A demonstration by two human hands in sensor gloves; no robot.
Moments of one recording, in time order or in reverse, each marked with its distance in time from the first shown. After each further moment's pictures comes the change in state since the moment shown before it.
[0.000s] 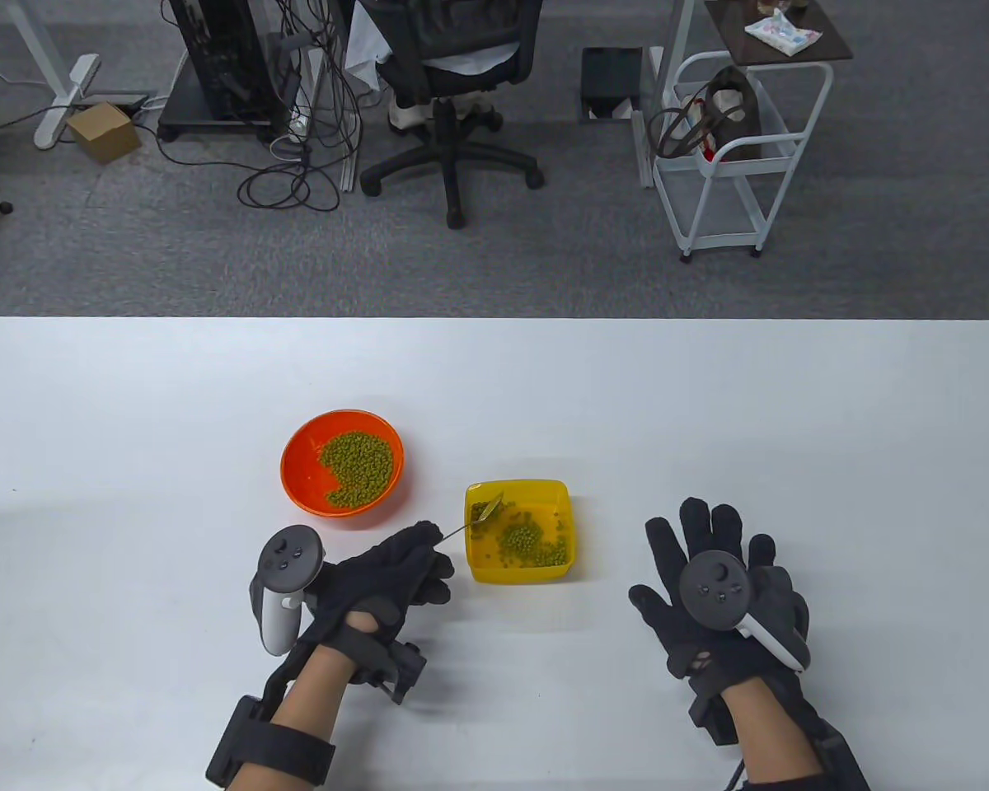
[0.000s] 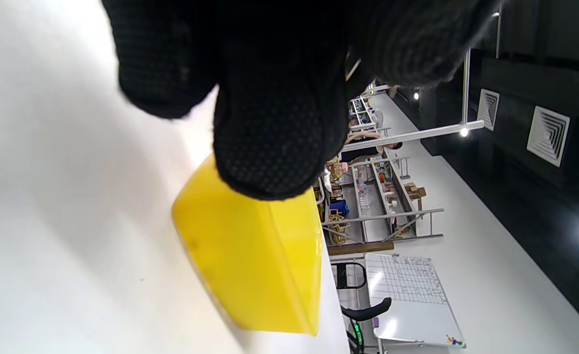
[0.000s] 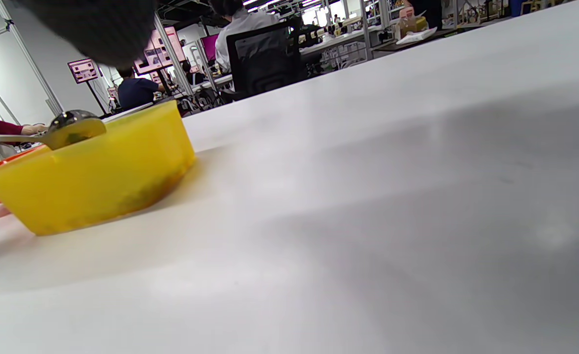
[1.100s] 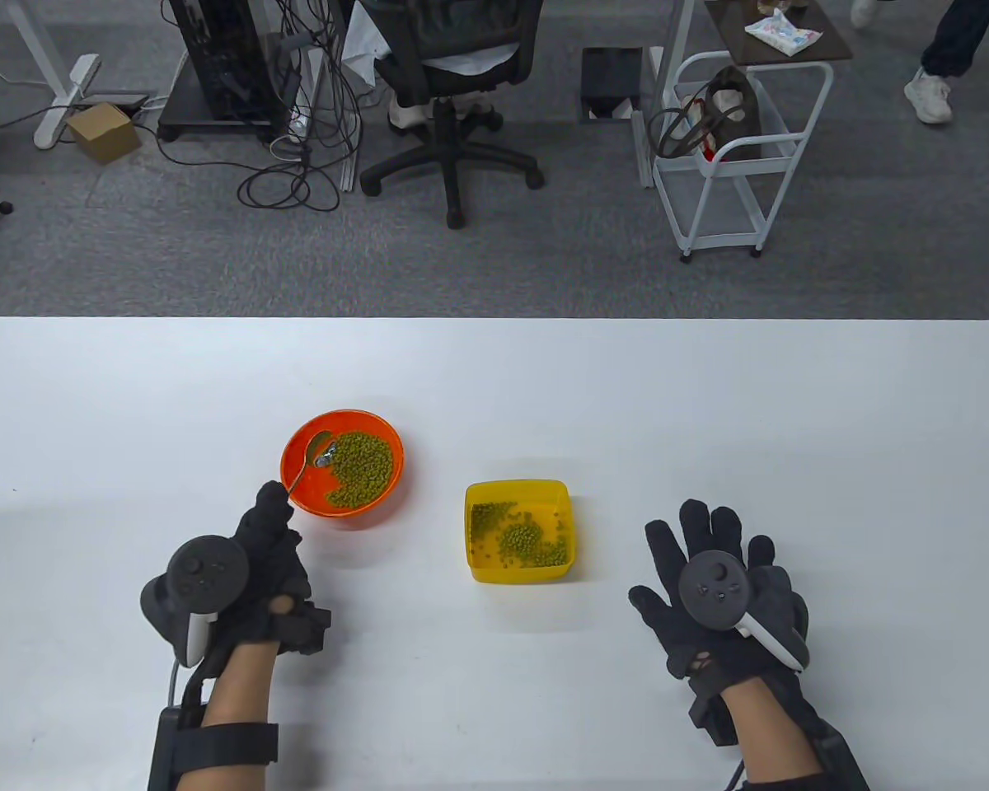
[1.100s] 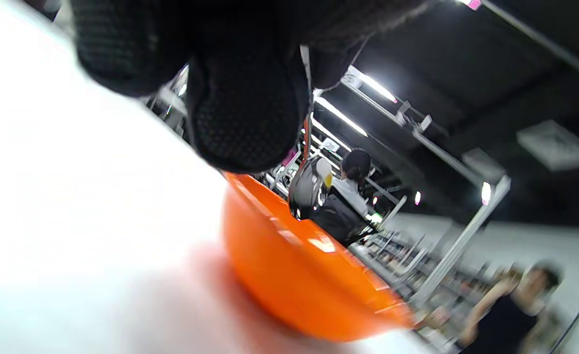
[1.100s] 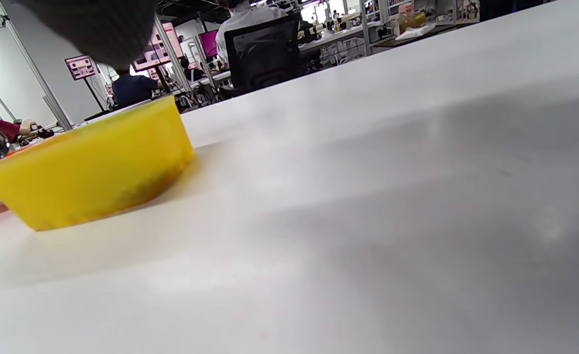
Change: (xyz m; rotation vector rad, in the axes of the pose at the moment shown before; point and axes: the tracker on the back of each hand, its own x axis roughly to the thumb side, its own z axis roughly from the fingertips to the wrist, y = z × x) left_hand 0.026 0.090 0.033 0.612 -0.103 -0.876; right_hand -0.001 0.001 0.000 0.011 0.005 -0.001
